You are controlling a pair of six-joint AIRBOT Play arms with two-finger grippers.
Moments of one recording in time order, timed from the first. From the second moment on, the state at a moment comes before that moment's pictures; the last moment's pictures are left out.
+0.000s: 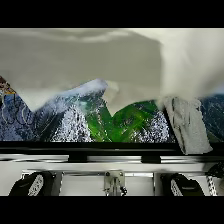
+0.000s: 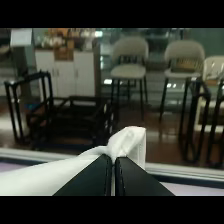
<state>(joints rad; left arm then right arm) 0.34 -0.69 2.03 1.16 -1.26 -1.36 -0.06 -0.64 1.78 -1.26 1.02 1.46</state>
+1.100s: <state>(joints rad) 0.34 -1.11 1.11 1.07 -1.09 -1.27 -0.06 -1.38 1.39 -1.22 1.03 1.52</state>
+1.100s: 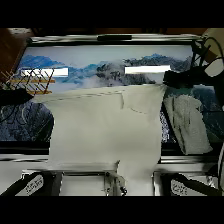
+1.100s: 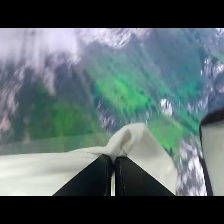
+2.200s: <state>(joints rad) 0.30 -1.56 1.13 1.04 -1.25 -1.30 -0.06 -1.55 1.29 -1.39 1.28 1.56</state>
